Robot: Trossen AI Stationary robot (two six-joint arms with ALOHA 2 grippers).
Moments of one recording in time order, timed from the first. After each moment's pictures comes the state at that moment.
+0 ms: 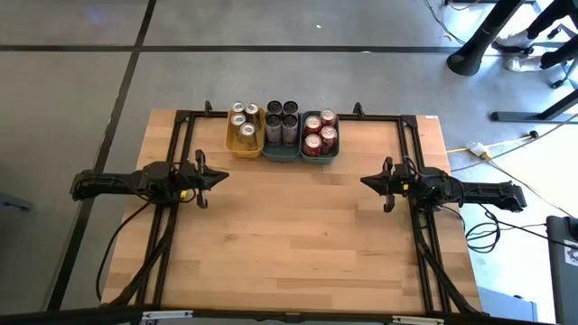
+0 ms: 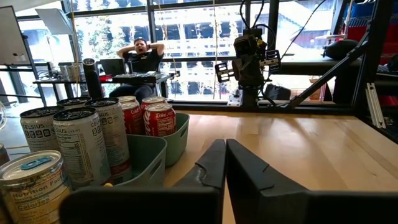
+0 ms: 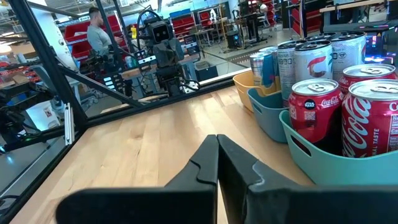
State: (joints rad) left arm -0.01 0.02 0.01 0.04 -0.22 0.05; right arm -0.03 0.07 0.01 0.04 0.10 0.23
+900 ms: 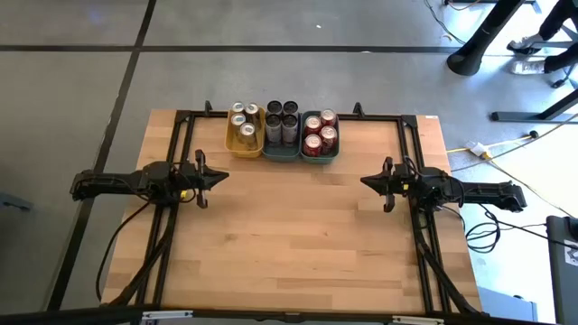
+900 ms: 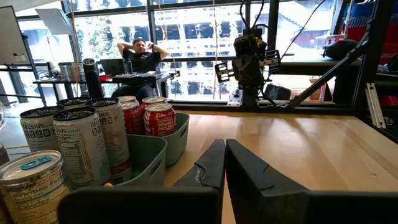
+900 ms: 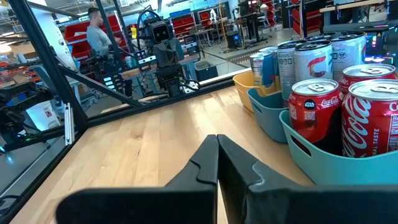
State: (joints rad) left arm -0.01 0.02 0.01 0.04 -0.22 0.05; right arm -0.03 0.07 0.01 0.04 0.10 0.23
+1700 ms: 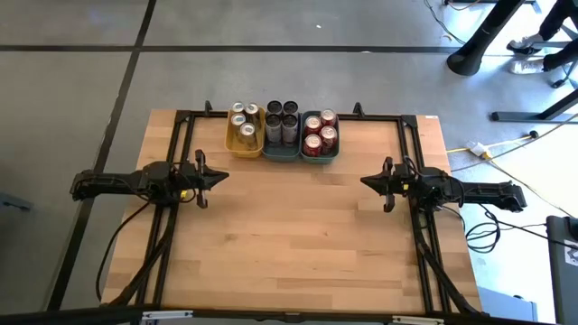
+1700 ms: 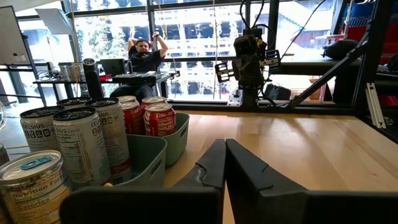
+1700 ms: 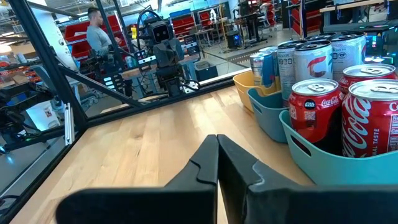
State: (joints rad) left arm -0.01 0.02 0.01 0.04 -0.22 0.05; right arm -0.03 0.07 0.01 0.04 0.10 0.23
